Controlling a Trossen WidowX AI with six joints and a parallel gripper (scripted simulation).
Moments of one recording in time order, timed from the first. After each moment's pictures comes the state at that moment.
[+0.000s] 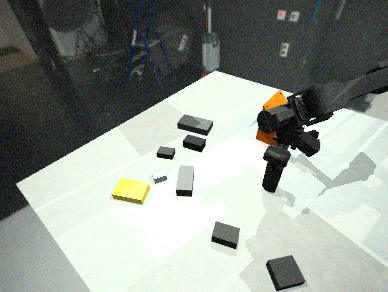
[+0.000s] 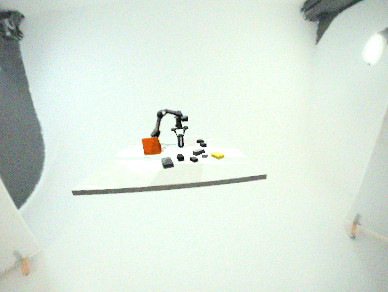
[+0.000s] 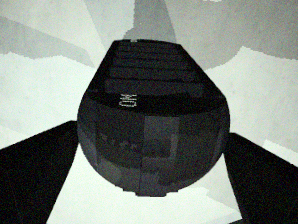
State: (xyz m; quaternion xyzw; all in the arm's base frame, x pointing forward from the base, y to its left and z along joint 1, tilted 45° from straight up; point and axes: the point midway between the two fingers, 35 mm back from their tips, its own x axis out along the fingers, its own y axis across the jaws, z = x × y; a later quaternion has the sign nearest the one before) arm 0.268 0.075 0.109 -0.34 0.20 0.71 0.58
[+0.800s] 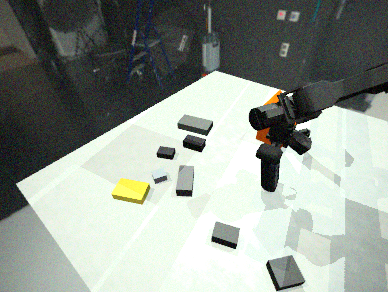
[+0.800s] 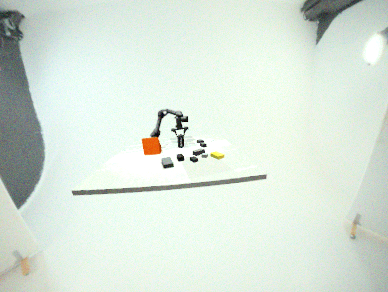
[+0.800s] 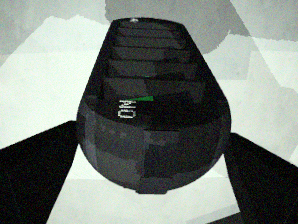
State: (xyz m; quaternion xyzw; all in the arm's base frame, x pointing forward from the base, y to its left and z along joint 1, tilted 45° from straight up) arm 0.273 0.063 0.093 -0.34 0.20 0.71 0.58
